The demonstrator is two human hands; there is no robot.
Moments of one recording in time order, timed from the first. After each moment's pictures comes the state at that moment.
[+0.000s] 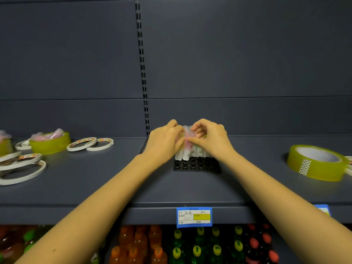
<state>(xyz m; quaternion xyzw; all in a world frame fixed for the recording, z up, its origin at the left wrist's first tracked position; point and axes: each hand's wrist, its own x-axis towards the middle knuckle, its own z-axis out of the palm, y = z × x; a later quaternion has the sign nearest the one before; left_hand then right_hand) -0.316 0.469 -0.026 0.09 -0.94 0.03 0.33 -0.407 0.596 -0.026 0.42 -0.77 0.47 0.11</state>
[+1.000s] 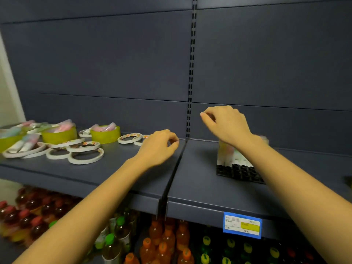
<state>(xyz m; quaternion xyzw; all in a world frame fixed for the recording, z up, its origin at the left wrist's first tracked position) -0.216 0.396 -0.023 0.18 -0.93 -0.09 0.29 -0.356 0.532 0.031 0.50 -0.79 0.22 0.29</state>
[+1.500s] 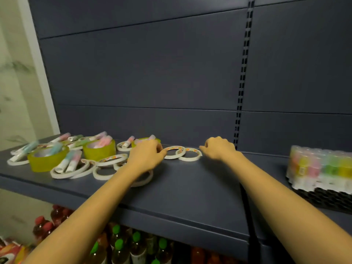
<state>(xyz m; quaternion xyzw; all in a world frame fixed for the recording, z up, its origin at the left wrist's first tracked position) -0.126 0.241 -0.016 0.35 -0.91 -0.04 0.23 -0.315 0.340 -0.015 0.44 -0.89 0.12 0.06</state>
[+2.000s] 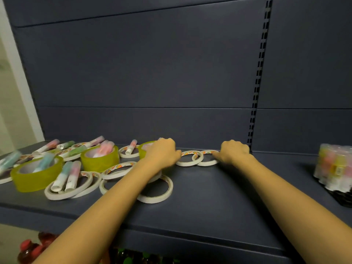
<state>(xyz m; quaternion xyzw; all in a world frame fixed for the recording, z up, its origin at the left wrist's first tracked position) -0.149 0.184 -0.010 0.31 -0.94 -0.03 0.15 -0.322 0.292 -0.032 0.32 -0.94 0.03 0.08</state>
